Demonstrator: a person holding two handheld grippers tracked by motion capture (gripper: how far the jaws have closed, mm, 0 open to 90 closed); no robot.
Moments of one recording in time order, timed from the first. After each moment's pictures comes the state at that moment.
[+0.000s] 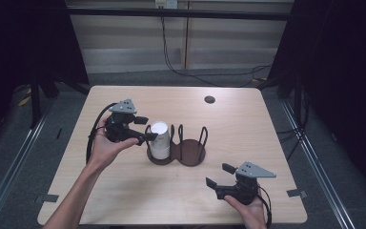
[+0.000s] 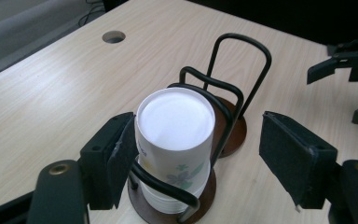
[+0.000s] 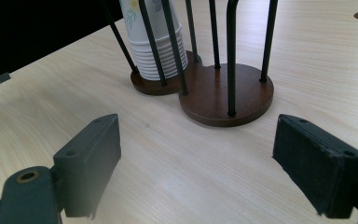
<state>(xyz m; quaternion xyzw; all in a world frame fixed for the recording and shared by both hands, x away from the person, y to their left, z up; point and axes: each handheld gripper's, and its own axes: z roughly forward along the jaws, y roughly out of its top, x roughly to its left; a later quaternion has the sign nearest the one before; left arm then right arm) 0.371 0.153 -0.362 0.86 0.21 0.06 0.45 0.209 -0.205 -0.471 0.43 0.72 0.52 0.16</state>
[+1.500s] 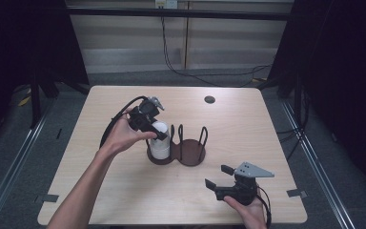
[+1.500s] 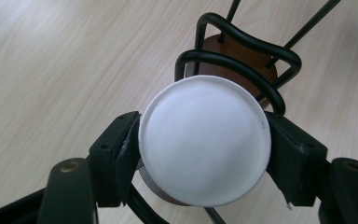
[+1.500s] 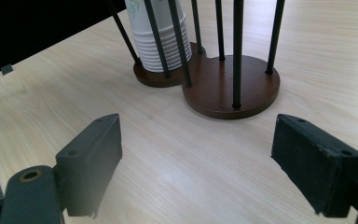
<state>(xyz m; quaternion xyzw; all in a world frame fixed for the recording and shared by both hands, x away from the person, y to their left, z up) 0.410 0.096 -0.370 0.94 0.21 0.03 0.27 0.209 -0.204 -0.473 0.43 0.73 0.51 0.15</state>
